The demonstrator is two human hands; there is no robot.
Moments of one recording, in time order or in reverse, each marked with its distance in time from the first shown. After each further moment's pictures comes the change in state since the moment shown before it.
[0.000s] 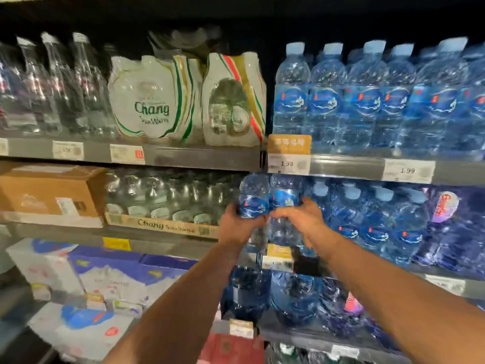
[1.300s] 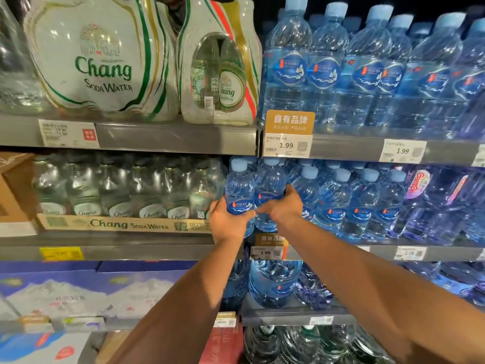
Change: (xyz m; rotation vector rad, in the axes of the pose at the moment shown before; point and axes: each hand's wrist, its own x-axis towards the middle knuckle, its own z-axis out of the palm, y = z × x) left_hand 0.046 -0.054 0.037 0.082 0.123 0.132; right_hand 0.024 0.016 0.043 -0.127 0.256 0.099
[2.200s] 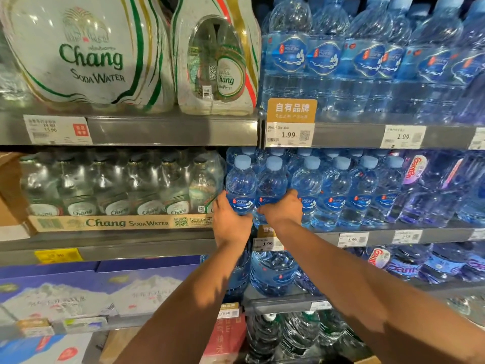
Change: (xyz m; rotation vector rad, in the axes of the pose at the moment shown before) left_hand -0.016 0.001 -0.013 0.065 -0.085 0.082; right_hand -0.009 0.022 0.015 -0.221 0.174 0.018
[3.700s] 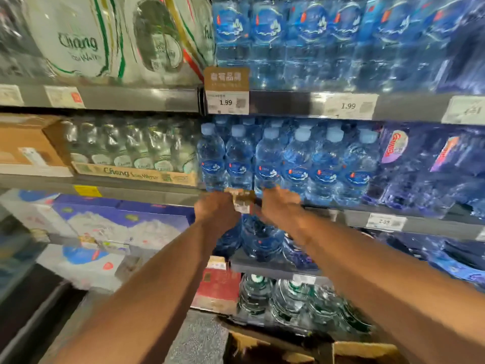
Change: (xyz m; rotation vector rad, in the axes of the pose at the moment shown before) left_hand -0.091 0.069 0.030 1.160 -0.379 -0.052; right_hand 0.014 0.075 -0.105 -0.863 -0.462 -0.649
